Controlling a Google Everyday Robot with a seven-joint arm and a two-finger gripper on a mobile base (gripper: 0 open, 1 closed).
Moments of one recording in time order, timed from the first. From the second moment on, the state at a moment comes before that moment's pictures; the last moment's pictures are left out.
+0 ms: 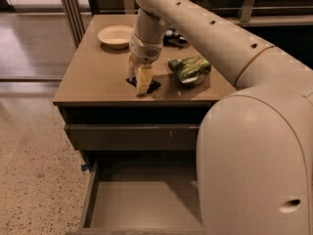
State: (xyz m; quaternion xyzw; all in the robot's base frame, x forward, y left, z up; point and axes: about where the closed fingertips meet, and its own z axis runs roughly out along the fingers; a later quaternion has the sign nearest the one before) arm 0.667 0.052 0.811 -0.82 0.55 0.08 0.13
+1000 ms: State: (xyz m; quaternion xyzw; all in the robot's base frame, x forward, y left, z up) arm 0.664 0.052 0.818 -0.82 0.55 0.08 0.13
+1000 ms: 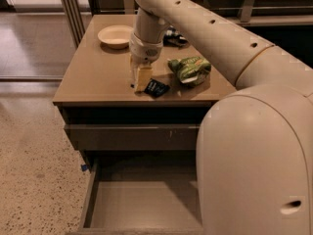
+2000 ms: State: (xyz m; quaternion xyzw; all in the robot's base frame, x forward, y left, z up) arm 0.637 0.067 0.867 -0.84 0.52 0.05 0.17
